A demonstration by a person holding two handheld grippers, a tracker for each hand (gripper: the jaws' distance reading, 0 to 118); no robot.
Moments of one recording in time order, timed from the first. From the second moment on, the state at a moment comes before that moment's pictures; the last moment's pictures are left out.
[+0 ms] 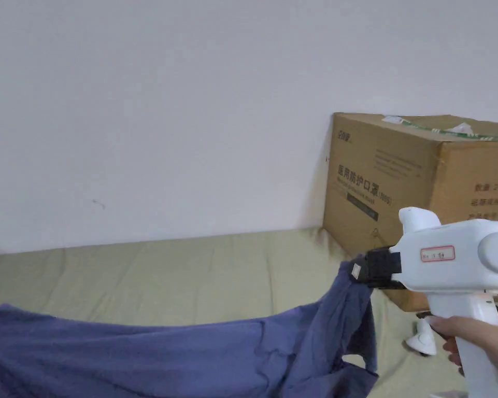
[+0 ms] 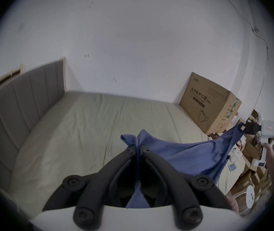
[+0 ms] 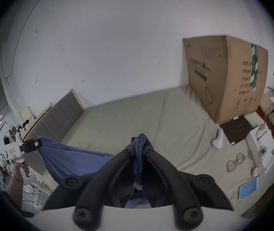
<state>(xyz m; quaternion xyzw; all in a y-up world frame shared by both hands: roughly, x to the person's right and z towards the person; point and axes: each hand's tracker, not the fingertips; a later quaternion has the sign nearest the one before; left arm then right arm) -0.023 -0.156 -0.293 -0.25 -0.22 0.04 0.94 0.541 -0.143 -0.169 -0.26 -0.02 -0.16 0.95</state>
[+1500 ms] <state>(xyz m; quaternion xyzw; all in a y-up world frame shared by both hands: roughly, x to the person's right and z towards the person) 0.008 -0.344 -0.359 -0.40 -0.19 0.03 0.89 0.549 -0.347 -0.199 -0.38 -0.10 -0.17 0.90</state>
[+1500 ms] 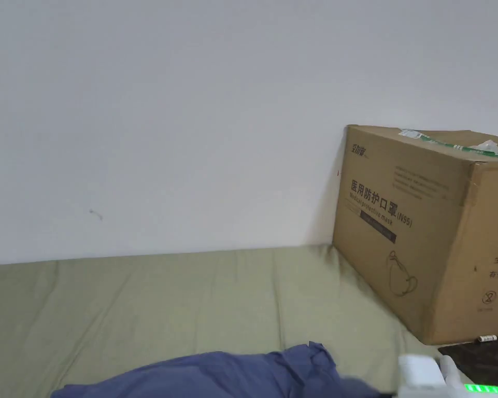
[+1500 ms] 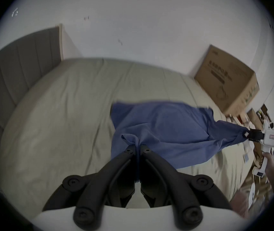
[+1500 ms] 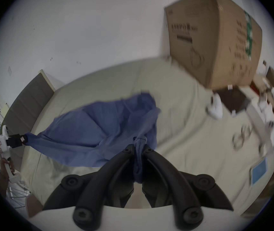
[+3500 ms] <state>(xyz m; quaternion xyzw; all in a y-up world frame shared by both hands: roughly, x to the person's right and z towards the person) 0.029 -0.363 -0.530 -0.51 -0.21 -0.04 0.83 0.423 -0.292 -0.154 -0.20 -0.06 -0.16 0.97</state>
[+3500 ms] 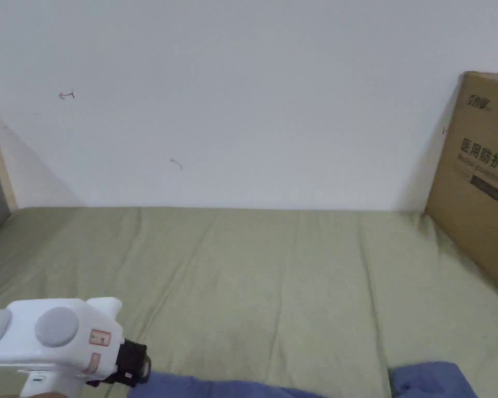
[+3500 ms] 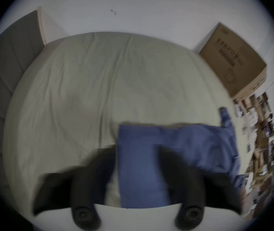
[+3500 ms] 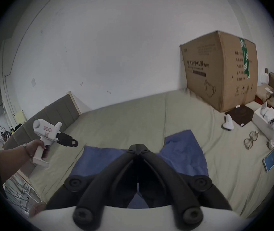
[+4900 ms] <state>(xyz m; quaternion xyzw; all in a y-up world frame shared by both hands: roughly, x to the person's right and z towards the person) 0.037 -0.324 -0.454 -0.42 -0.26 -0.09 0.87 0.626 -0.453 -0.351 -0.58 -0.16 -0.19 0.78</state>
